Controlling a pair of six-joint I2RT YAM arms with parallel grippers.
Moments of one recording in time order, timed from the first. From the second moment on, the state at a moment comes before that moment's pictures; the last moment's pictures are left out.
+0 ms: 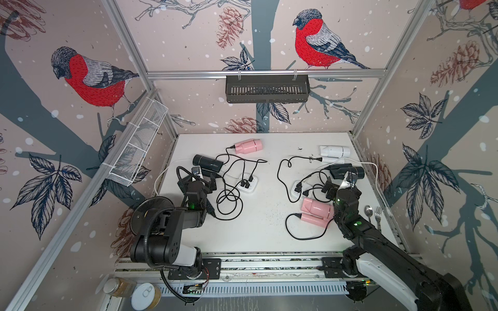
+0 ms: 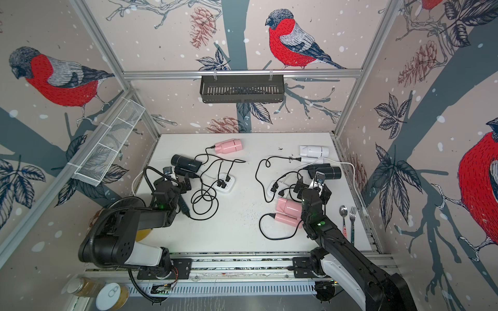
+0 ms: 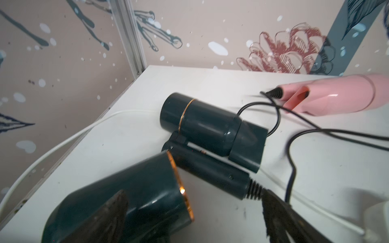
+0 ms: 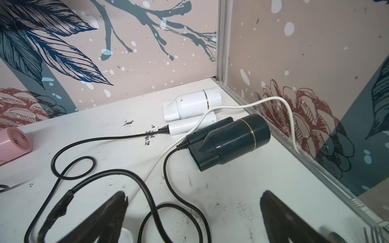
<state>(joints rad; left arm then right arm) -0.04 1.48 0.26 0.91 -0.21 -0.05 0.38 0.81 0.25 0.28 0.64 0.26</state>
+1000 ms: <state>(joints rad) -0.02 1.50 0.30 0.95 -0.14 -0.05 0.13 1.39 0.16 1.06 0.29 -0.05</state>
